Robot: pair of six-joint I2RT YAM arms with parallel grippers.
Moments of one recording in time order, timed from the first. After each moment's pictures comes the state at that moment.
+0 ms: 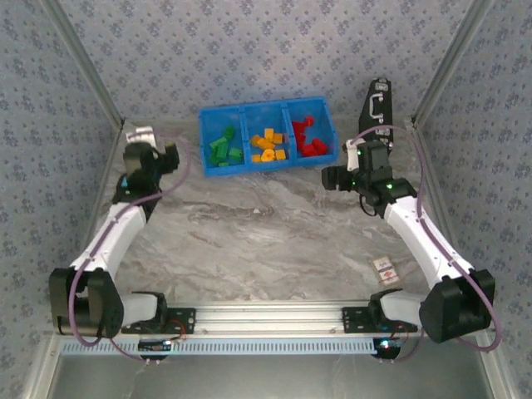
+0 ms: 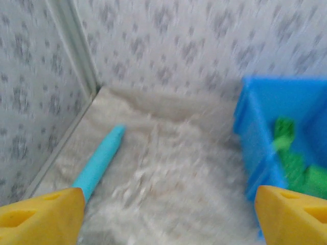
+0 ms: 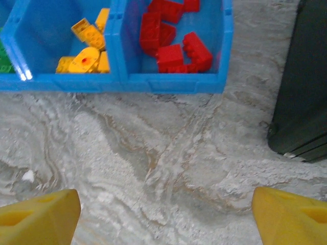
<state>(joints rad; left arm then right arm) -0.09 1.26 0.82 0.04 -0.26 -0.11 0.25 1.24 1.04 -0.49 -0.03 0.10</state>
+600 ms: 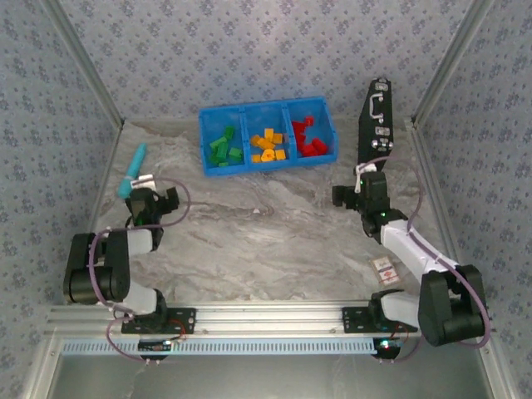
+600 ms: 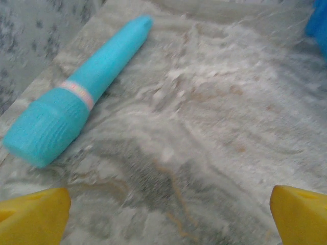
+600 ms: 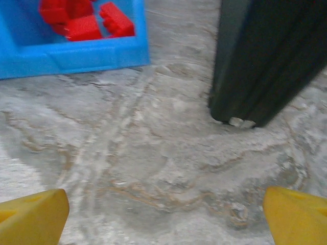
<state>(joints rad) 0.05 1.49 0.37 0.69 -0.16 -0.10 0.18 1.21 0.60 -0.01 0.16 0.10</state>
